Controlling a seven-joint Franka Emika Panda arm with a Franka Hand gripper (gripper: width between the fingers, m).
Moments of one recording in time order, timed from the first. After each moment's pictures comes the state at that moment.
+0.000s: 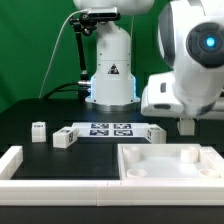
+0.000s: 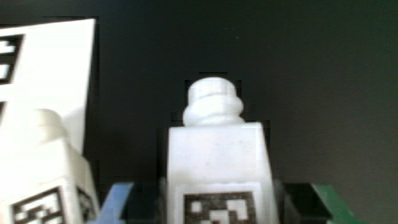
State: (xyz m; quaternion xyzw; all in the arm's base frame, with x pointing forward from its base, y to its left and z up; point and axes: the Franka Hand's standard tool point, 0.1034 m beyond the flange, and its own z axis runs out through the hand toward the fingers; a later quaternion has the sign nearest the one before) arm 0.397 0.142 0.056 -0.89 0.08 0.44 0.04
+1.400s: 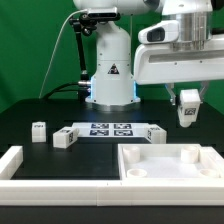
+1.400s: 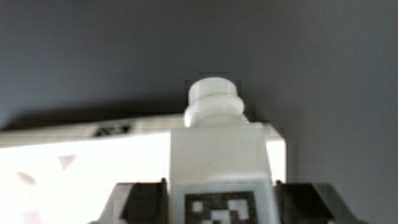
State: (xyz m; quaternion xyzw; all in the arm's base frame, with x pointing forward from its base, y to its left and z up) arm 0.478 0.120 0.107 -1.00 0.04 0.00 0.04
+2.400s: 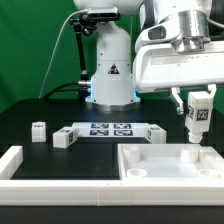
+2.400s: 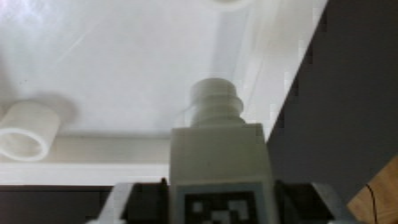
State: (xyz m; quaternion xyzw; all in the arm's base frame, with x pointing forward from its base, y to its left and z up) arm 0.541 0.118 0.107 -0.97 -0.05 -0.23 0.04
